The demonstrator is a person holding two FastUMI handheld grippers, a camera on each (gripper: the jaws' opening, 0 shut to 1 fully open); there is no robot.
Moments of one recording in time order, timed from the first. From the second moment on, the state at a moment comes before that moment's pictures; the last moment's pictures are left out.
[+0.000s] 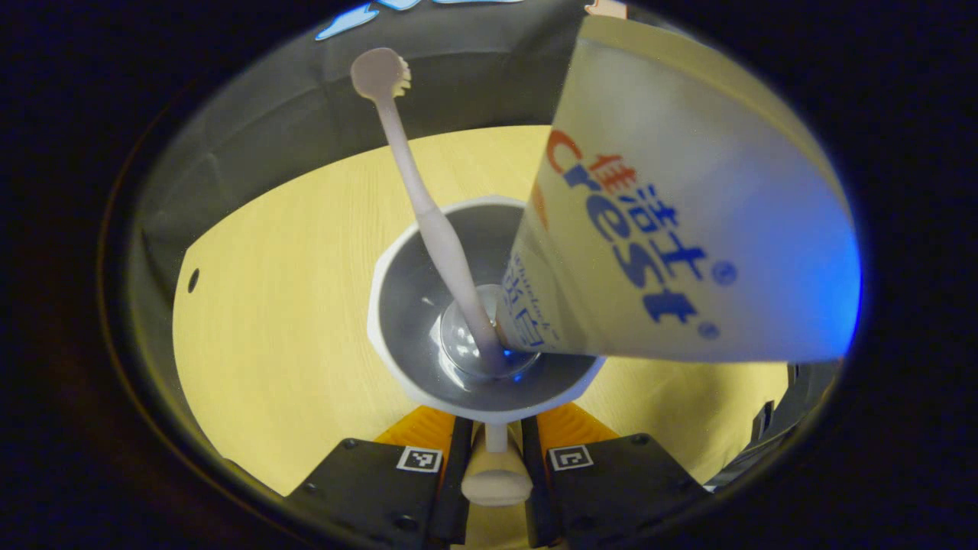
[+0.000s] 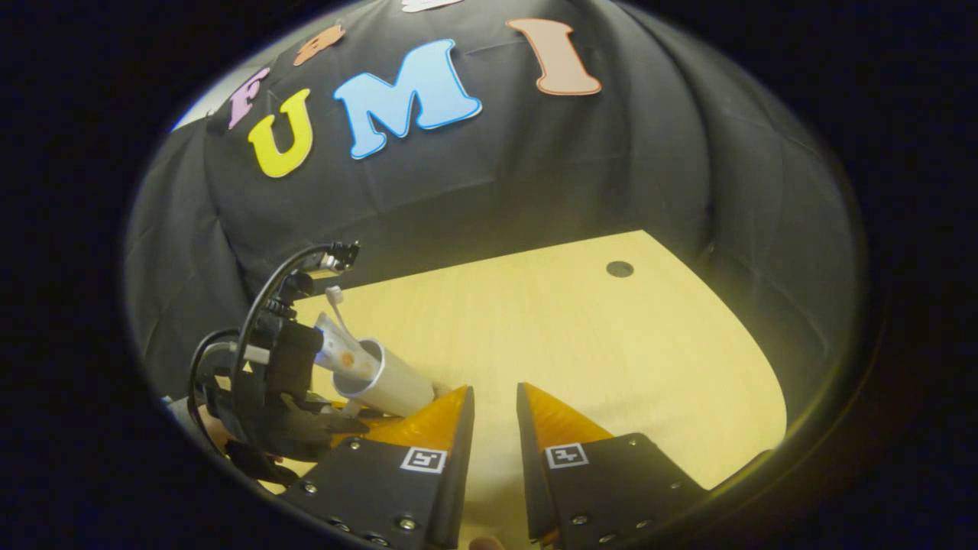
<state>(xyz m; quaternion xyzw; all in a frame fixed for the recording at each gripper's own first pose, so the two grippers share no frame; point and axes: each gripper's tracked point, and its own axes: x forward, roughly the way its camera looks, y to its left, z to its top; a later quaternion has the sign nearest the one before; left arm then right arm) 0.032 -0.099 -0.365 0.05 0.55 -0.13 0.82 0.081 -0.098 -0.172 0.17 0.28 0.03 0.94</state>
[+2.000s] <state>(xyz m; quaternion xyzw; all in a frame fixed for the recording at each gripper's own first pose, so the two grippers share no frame) -0.047 -0.043 -0.129 -0.05 0.17 -0.05 0.98 0.004 -0.055 -0.031 0.06 0.06 0.07 0.99</state>
